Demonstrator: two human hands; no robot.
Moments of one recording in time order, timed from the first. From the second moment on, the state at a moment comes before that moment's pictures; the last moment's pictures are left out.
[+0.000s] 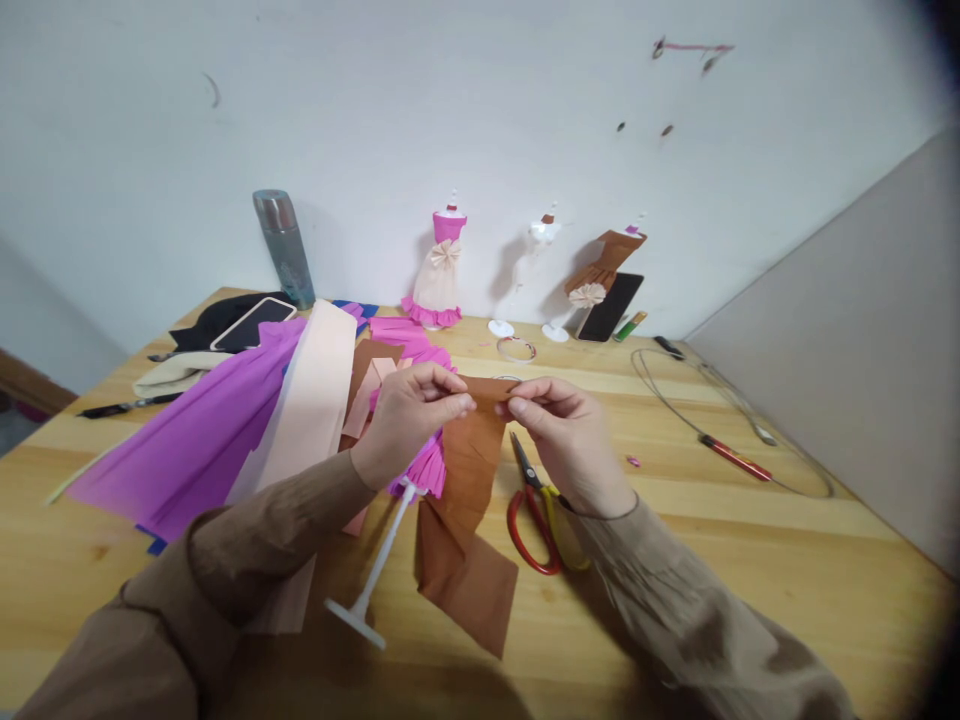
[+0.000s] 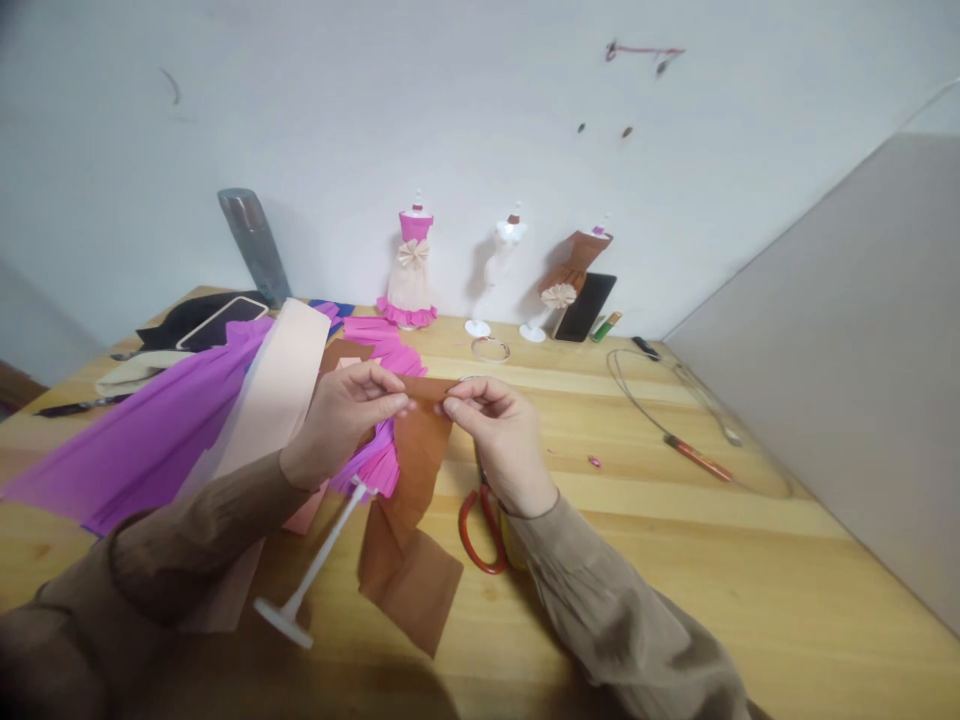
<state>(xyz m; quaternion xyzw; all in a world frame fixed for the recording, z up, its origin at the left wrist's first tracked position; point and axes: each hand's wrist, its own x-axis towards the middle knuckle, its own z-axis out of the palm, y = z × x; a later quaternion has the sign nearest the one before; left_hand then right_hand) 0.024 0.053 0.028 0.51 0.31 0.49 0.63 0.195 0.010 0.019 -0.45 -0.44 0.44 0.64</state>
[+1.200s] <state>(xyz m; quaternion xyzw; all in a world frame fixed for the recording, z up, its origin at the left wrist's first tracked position) 0.025 0.048 0.024 0.53 0.34 0.49 0.60 0.189 0.007 0.017 -0.47 -0.45 0.37 0.66</state>
